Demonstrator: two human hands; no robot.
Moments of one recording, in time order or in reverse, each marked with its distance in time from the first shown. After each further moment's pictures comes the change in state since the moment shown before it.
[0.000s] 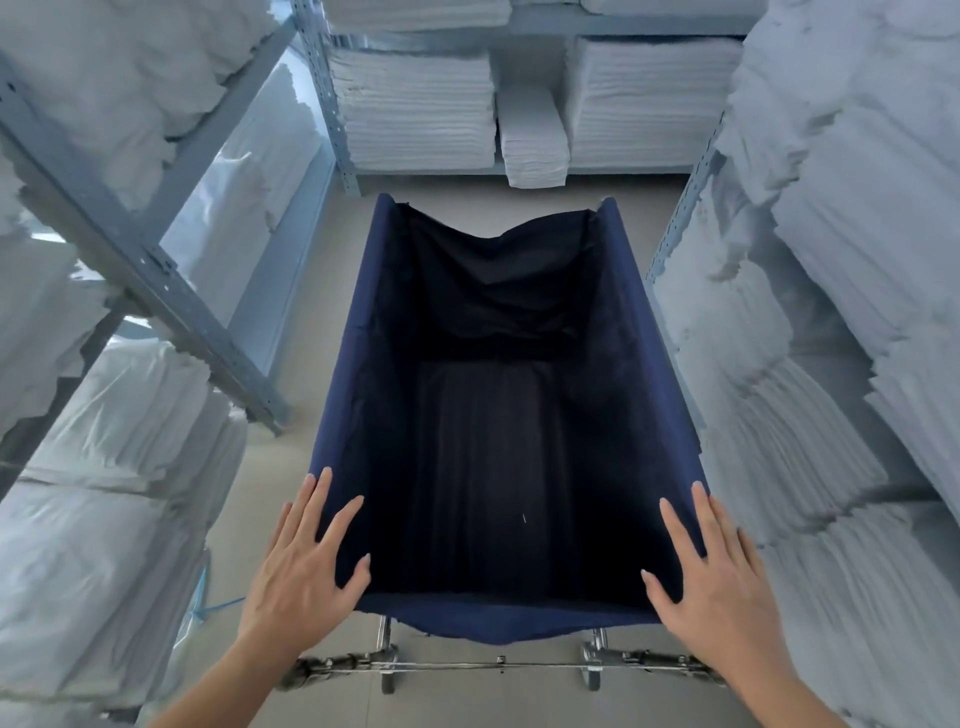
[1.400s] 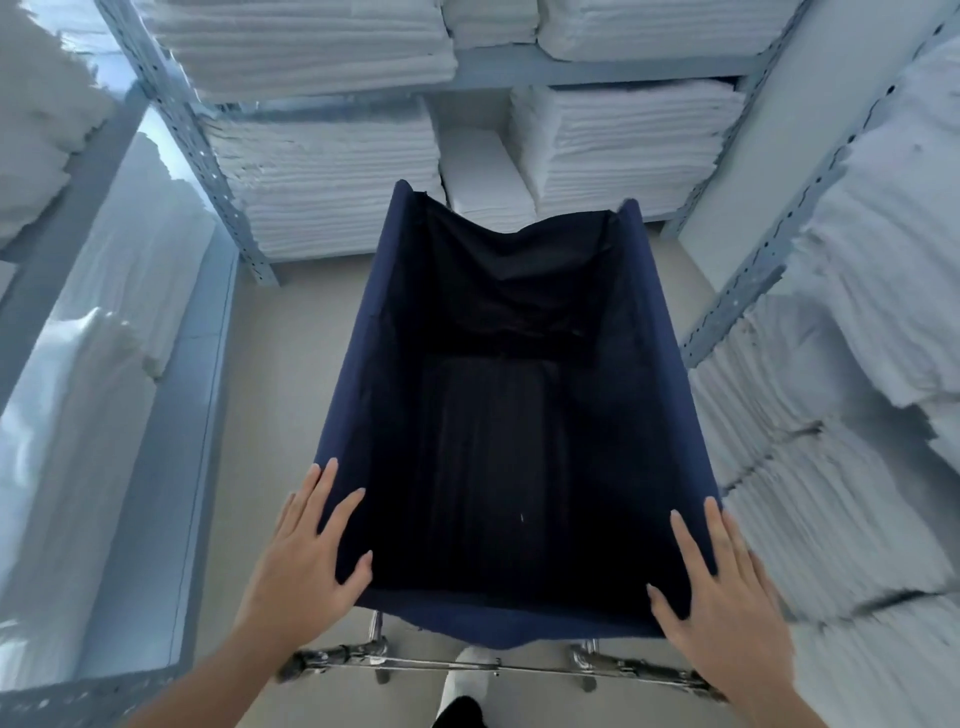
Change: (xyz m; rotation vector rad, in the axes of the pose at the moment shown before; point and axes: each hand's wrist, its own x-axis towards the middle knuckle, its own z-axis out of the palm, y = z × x) left_hand 0.668 -0.149 -0.013 0.005 -0.058 0.266; right_hand 0.566 -0.070 -0.050 -0.001 0.066 0.245
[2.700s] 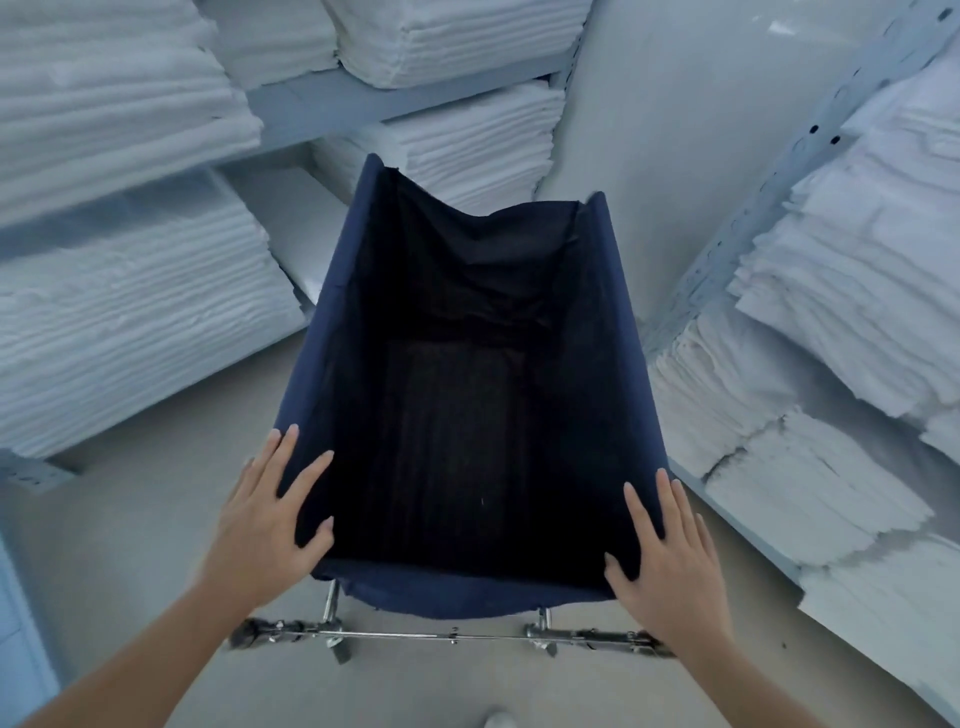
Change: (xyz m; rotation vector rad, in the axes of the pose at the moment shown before) left_hand 0.510 -0.195 -0.053 -0.108 -0.080 0.496; right_hand 0.320 -0.212 -0.023 -0.024 0.010 0.532
